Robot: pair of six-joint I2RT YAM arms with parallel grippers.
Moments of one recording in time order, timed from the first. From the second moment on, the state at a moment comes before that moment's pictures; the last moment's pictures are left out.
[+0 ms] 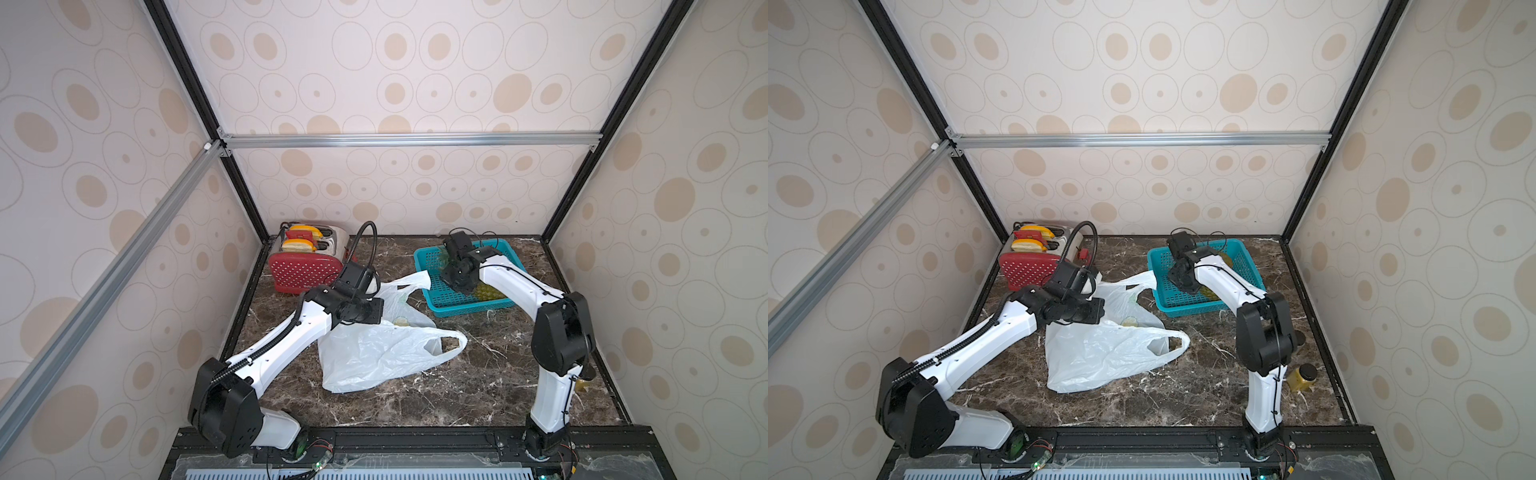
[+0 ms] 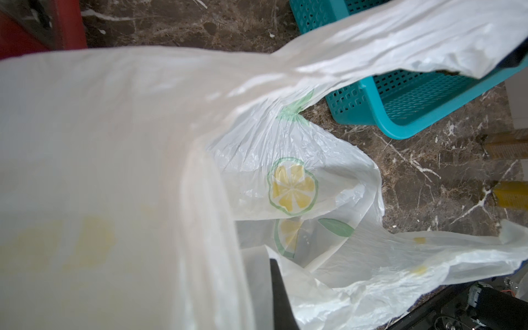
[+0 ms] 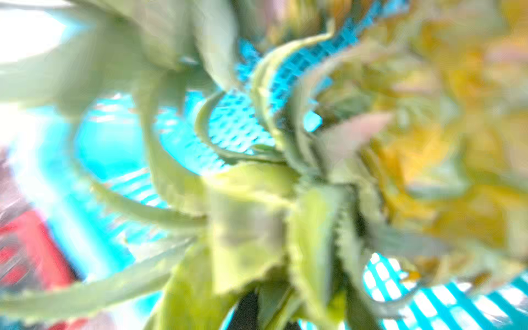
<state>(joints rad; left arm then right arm) -0.55 1.41 1.15 -0.74 0.10 -0.38 0.52 1.88 1.63 -0.85 0.11 1.01</state>
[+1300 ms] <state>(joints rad) -0.55 1.44 1.15 -0.68 0.10 -0.41 0.45 1.60 1.46 -1.01 -0.13 -0.02</state>
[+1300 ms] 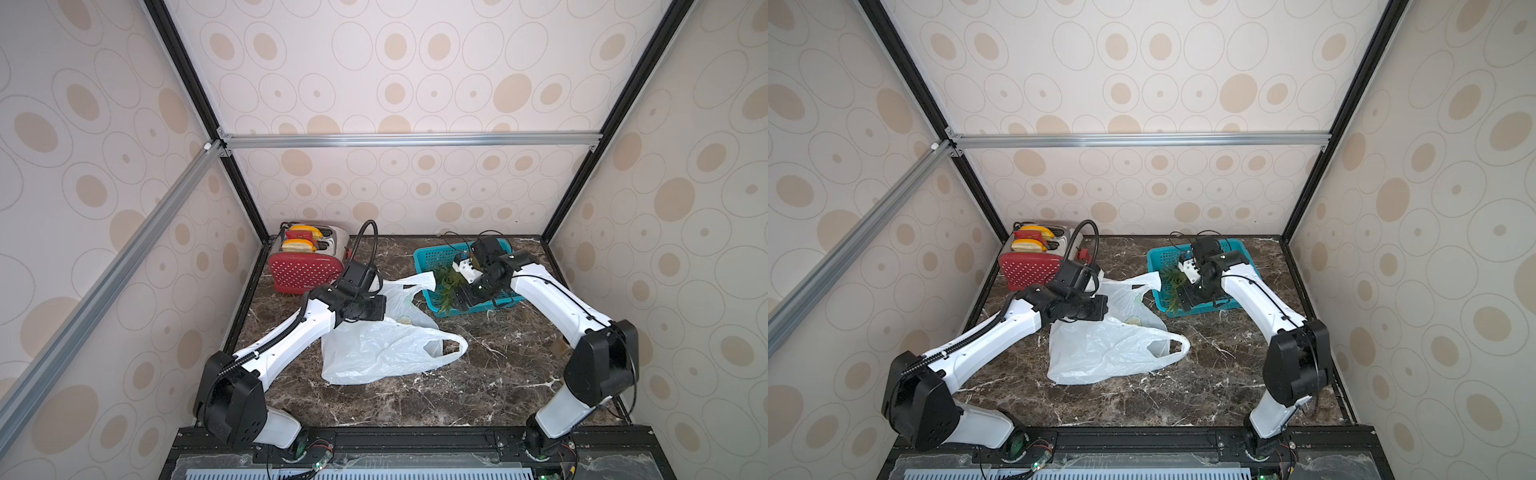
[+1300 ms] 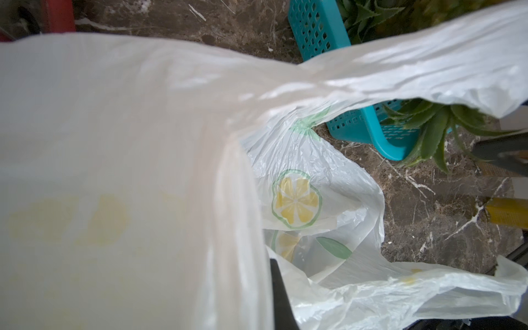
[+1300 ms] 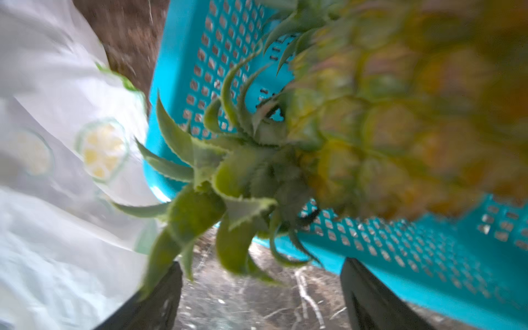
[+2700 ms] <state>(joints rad) -0.55 1.44 1.15 -0.68 0.14 -0.42 0.58 1.81 1.27 -0.36 0.17 0.83</state>
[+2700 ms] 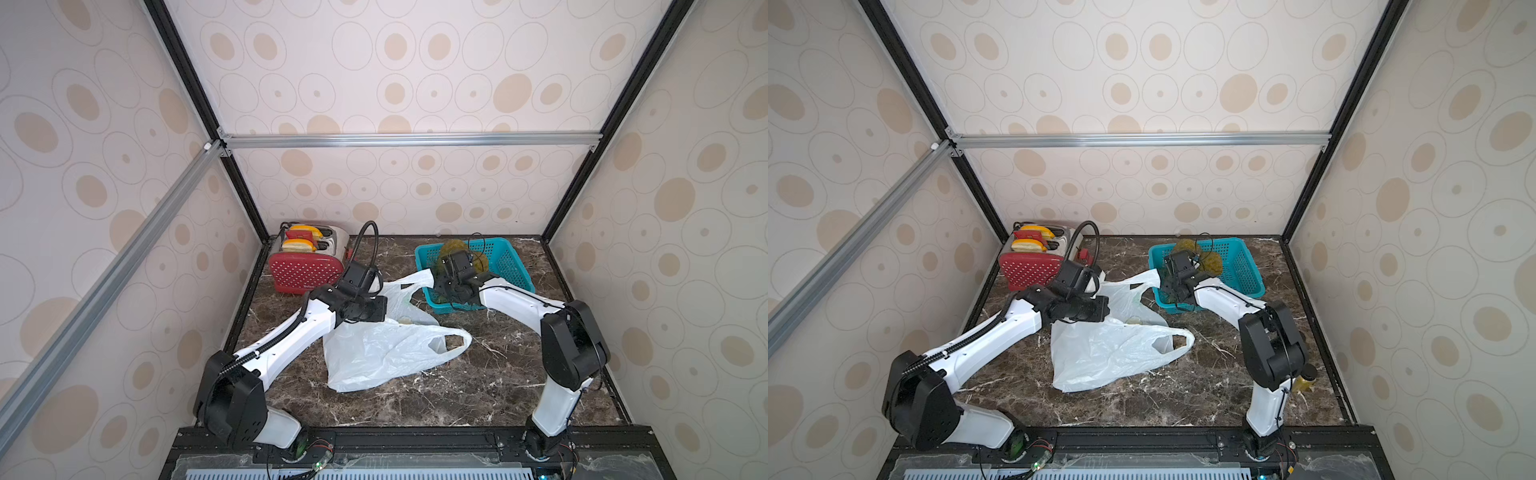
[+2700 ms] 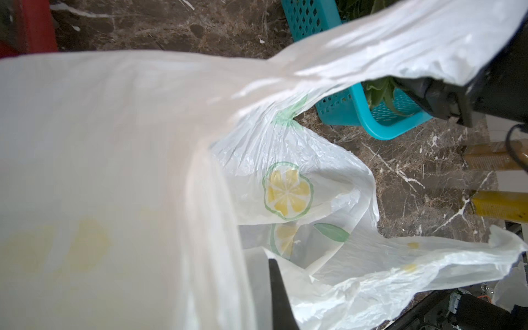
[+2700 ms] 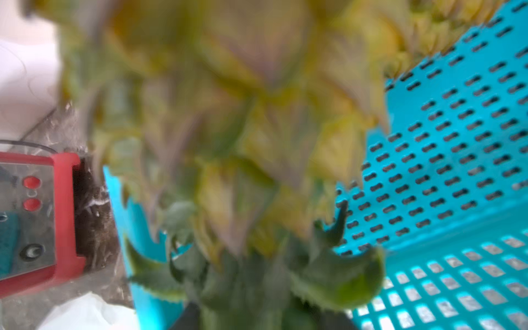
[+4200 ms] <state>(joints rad) -0.54 1.59 1.44 -0.96 0.24 0.07 0.58 0.95 1.13 -1.00 -0.32 -0.61</state>
